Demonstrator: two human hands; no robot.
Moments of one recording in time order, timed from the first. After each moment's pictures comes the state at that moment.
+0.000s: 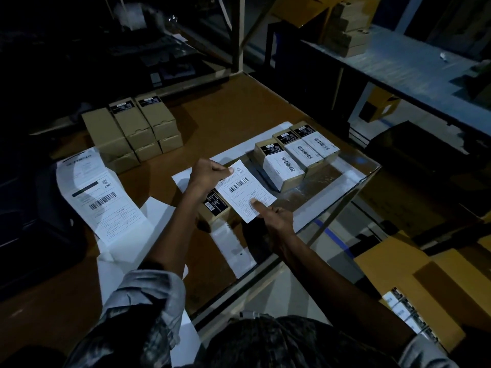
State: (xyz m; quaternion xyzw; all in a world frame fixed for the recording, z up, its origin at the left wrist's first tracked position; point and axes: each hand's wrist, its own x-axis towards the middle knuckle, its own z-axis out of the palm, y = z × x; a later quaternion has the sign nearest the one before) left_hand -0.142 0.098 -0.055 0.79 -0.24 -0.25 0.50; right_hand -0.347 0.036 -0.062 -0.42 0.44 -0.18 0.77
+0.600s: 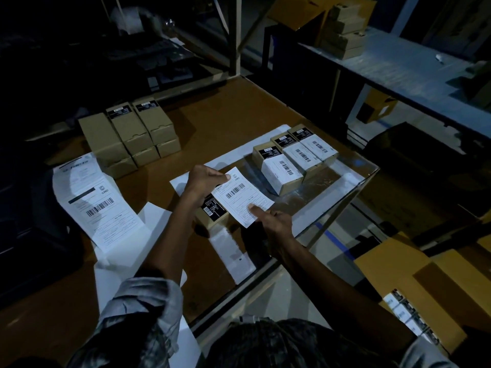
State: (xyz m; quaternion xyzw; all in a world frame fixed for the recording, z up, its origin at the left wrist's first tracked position) left_hand -0.144 0.100 -0.049 0.79 -0.19 -0.29 0.52; right_hand -0.344 0.033 -0.069 -0.42 0.43 -0.18 0.78
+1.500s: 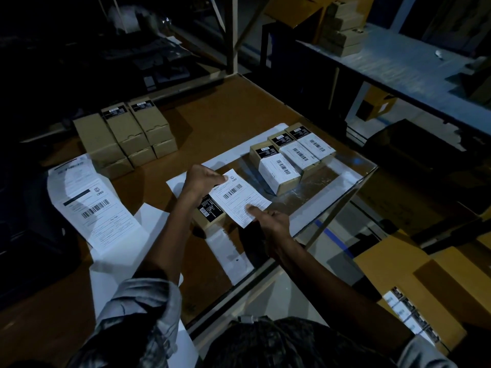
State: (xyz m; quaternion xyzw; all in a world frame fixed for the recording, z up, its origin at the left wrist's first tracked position) left_hand -0.144 0.095 -0.051 0.80 -0.18 -0.28 0.50; right_hand -0.343 0.029 -0.069 -0.40 0.45 -0.16 0.78
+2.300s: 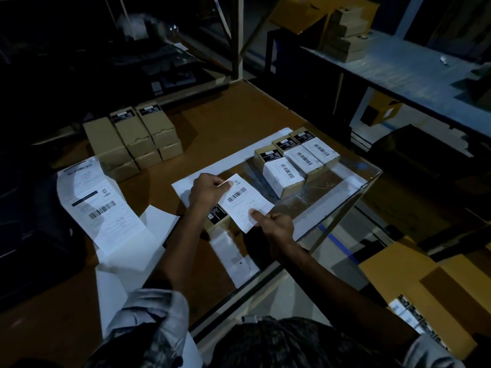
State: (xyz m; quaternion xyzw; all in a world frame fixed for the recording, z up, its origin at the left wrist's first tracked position) left_hand -0.154 0.099 -0.066 0.87 -0.22 -0.18 0.41; right_hand -0.347 0.022 -0.085 -0.53 0.44 -0.16 0.71
